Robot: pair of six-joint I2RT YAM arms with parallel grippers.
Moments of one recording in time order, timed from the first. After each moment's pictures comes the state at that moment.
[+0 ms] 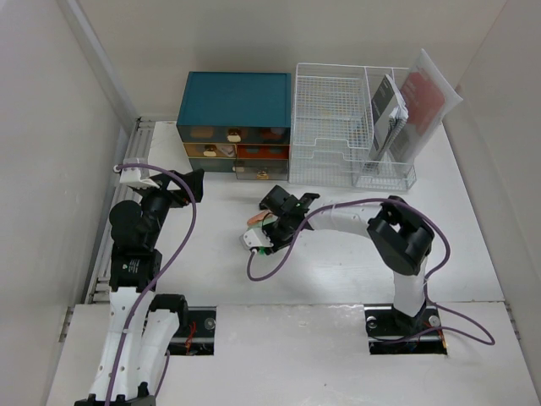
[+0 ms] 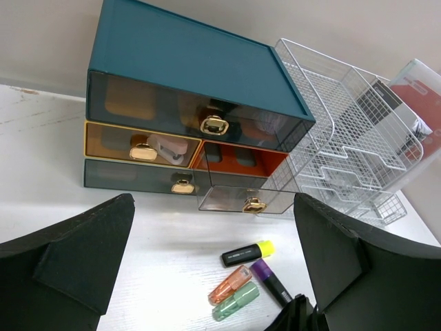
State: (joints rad) left arm -0.04 0.56 0.68 -0.05 0.18 -0.41; right arm 0.90 1.92 1.28 -0.53 -0.45 -1.18
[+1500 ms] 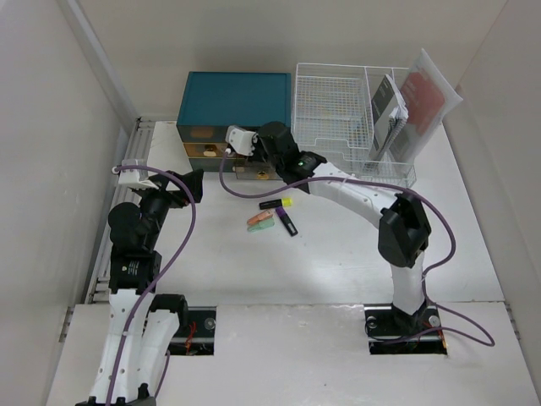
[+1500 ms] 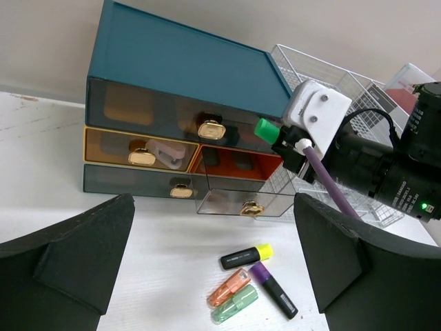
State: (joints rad) left arm -0.04 0.55 0.68 -0.04 0.18 -0.41; right arm 0.82 1.98 1.74 -0.15 0.32 -0.89
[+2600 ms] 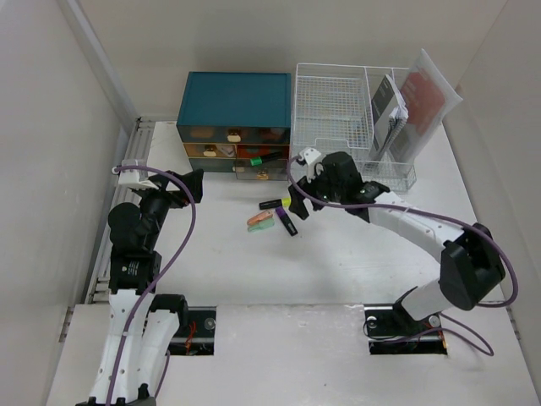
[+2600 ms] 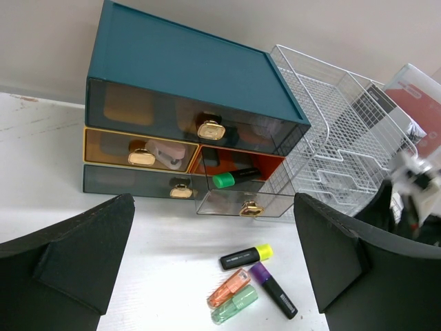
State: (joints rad) left arm -0.04 0.55 0.68 -0.04 0.18 -0.41; right arm 0.61 1.48 1.11 -0.22 -0.26 -0.06
